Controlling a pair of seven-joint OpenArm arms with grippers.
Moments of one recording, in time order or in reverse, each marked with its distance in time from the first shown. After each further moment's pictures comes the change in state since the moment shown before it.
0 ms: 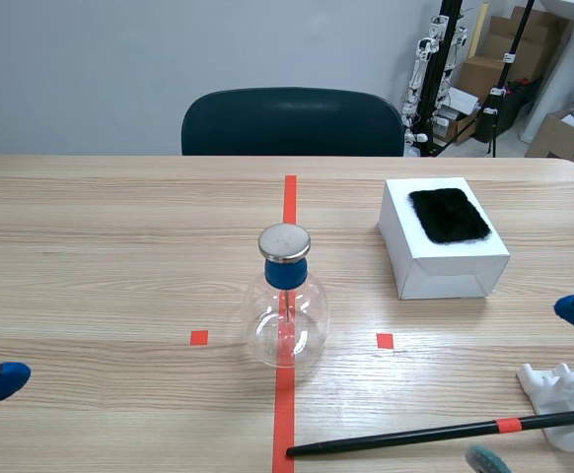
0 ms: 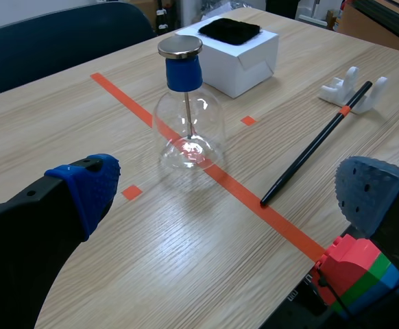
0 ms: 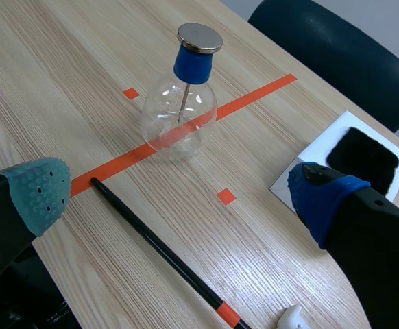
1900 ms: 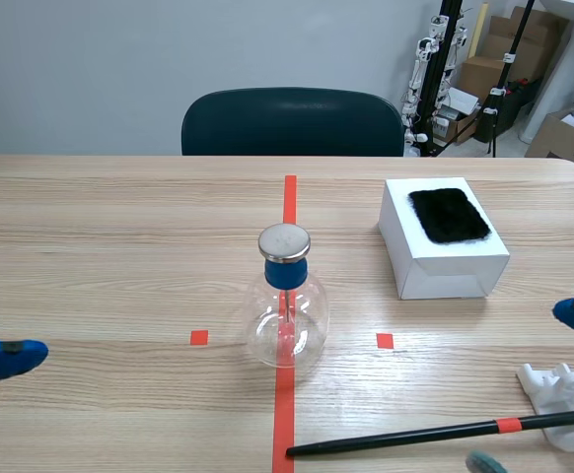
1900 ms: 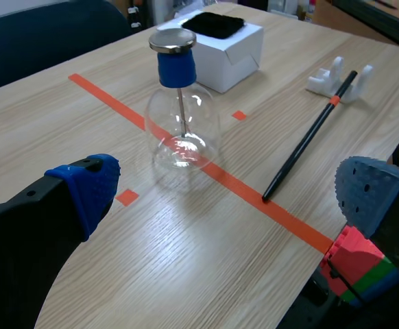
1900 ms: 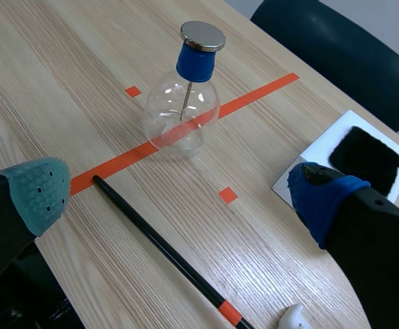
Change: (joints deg) left arm -7.6 -8.1 2.4 -4.3 -4.9 -3.7 0.8; right arm -0.1 0.0 0.0 0.0 -0.4 0.0 0.0
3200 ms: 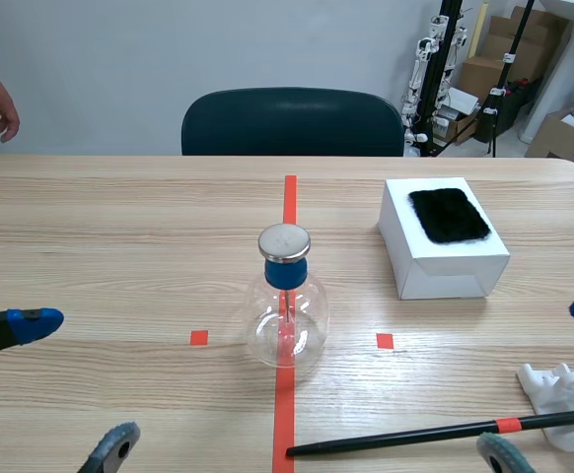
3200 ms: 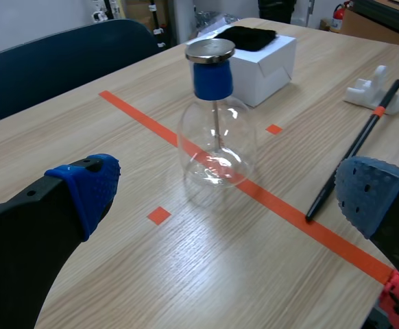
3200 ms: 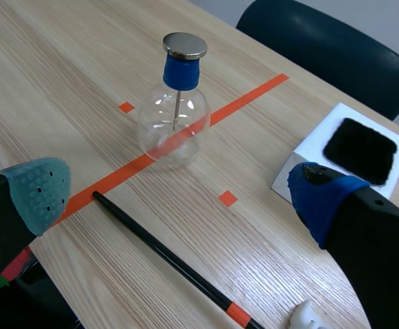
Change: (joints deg) left arm -9.3 12.2 -4.7 -5.7 10.4 -7.6 -1.8; right arm -0.1 0.0 0.0 -2.1 5.6 0.6 2.1
